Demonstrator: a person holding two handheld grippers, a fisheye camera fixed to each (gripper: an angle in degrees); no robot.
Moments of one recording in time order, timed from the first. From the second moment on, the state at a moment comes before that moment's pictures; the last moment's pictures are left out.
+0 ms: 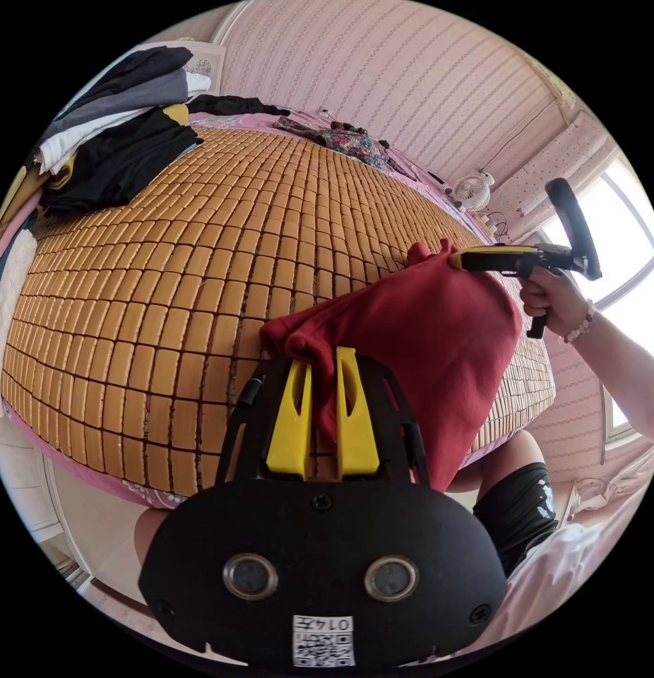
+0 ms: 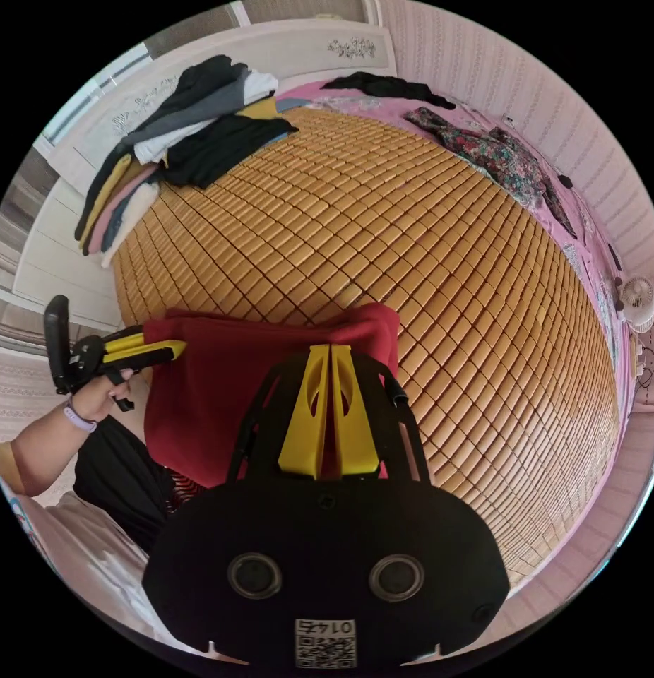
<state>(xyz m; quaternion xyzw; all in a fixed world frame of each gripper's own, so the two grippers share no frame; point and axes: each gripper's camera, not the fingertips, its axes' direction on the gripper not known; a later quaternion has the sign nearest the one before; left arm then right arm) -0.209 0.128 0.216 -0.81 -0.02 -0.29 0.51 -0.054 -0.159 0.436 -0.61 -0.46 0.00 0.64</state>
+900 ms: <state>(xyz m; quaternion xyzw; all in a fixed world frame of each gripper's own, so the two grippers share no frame) -0.096 0.125 0.187 -0.84 -0.02 -0.37 0.40 0.130 -0.124 0.330 -0.59 -0.44 0.19 0.65</state>
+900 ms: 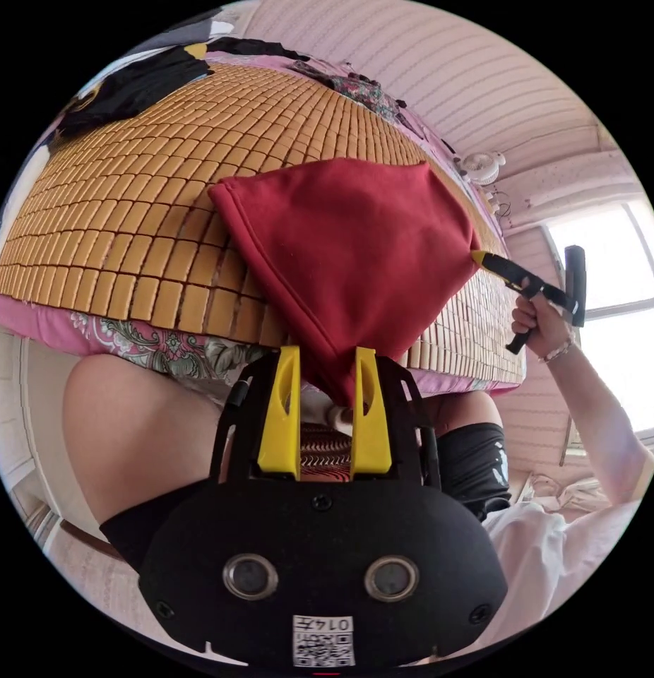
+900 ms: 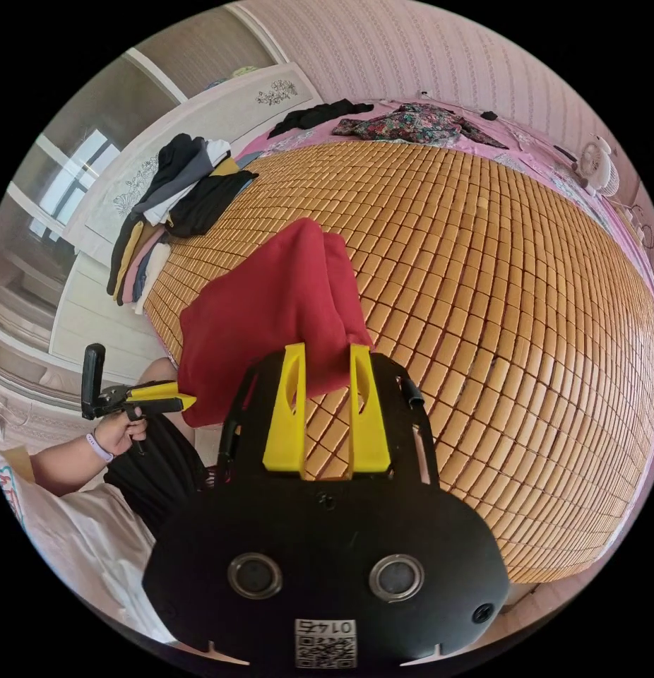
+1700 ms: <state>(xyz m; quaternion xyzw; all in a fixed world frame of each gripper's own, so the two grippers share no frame) 0.281 0.196 0.369 -0.85 0.37 -0.18 0.34 0.525 0.019 0.115 -0.61 -0.21 0.33 0.69</state>
